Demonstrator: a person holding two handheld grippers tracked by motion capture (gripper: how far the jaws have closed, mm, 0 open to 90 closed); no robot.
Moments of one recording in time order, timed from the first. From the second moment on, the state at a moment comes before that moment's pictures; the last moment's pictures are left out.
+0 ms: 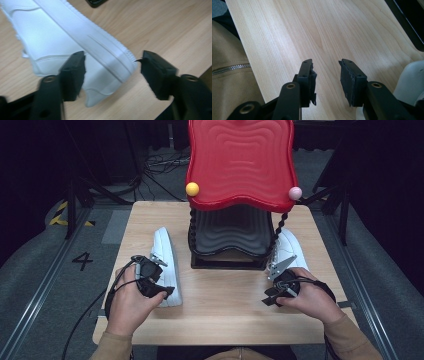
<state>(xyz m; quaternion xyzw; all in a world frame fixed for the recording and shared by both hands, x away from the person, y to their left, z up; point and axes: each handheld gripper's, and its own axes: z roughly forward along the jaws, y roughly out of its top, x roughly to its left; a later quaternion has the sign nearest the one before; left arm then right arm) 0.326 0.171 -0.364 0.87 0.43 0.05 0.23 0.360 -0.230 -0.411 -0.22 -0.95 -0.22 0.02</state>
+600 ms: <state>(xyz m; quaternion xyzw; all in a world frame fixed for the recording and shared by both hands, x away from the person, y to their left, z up) 0.348 0.174 -0.382 0.89 0.39 0.02 0.24 0.357 -0.235 -0.415 -0.23 -0.95 -0.22 0.02</state>
